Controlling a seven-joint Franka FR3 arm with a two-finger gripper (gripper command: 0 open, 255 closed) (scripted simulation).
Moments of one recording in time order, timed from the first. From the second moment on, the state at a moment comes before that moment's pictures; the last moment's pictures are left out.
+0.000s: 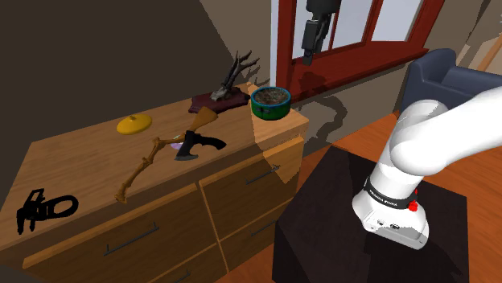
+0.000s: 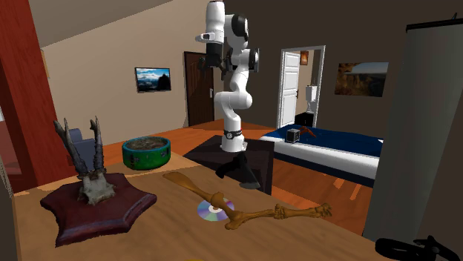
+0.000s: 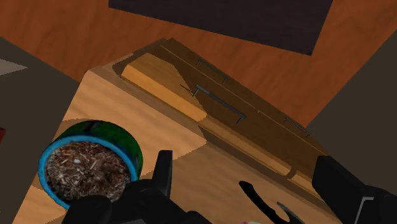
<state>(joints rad) 0.00 -0.83 0.04 -2.30 -0.01 1.54 -0.13</state>
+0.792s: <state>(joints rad) 0.11 -0.60 -0.04 -2.38 0.02 1.91 -0.40</state>
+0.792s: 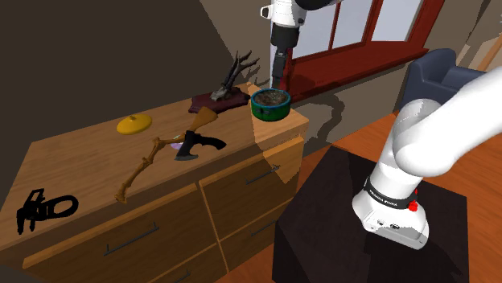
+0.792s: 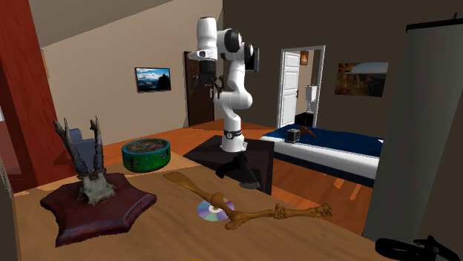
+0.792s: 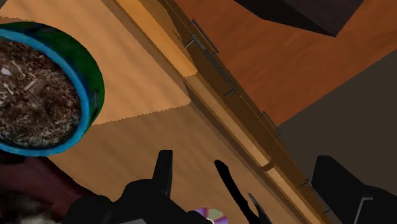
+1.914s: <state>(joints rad) 0.30 -0.05 -0.10 -2.22 0.25 2.34 -0.93</state>
